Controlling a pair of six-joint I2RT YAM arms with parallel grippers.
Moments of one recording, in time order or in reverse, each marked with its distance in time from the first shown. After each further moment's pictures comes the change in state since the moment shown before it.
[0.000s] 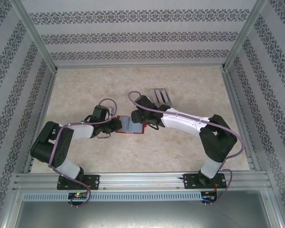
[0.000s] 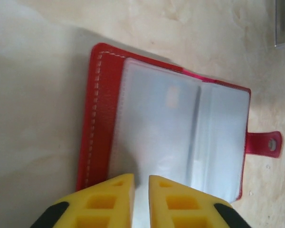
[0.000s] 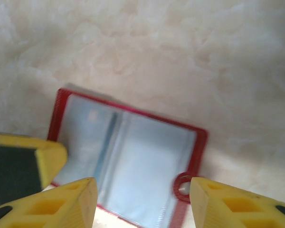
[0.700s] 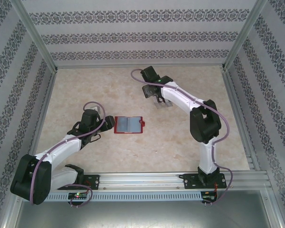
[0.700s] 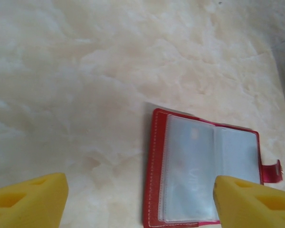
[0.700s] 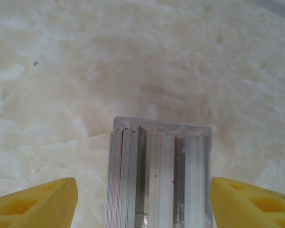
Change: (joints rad) left arm 0.015 -0.412 -0.110 -0.174 -0.359 0.053; right arm -0.233 0.335 0.569 -0.319 0.233 -0.464
